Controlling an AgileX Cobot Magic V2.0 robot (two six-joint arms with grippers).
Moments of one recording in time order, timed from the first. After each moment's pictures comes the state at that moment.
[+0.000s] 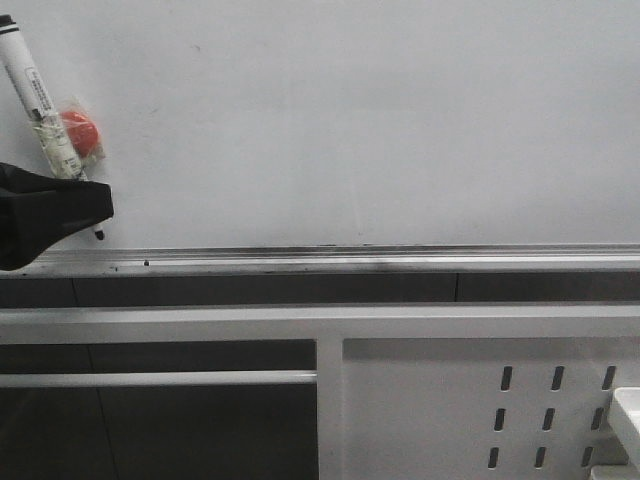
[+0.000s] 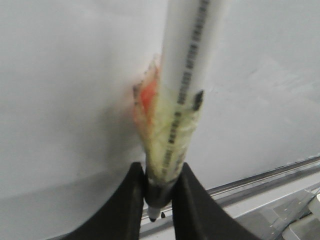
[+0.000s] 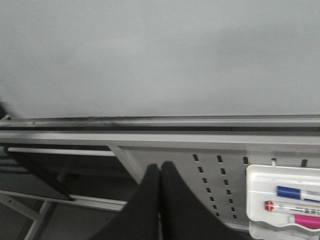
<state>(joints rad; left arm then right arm) -0.37 1.57 -0.22 0.25 -1.12 -0.35 -0.07 0.22 -0.46 0.58 0.79 -0.29</state>
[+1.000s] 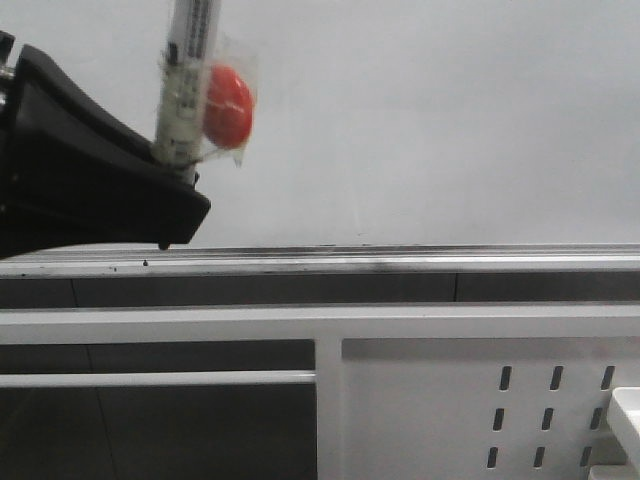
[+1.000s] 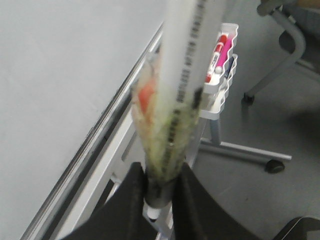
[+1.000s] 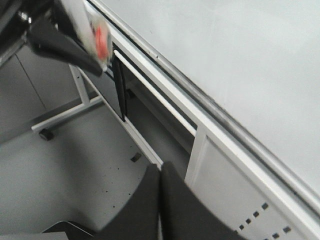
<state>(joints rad) -0.70 1.07 -0.48 1.50 -0.30 -1.06 0.43 0.65 -0.63 0.63 0.68 -0.81</state>
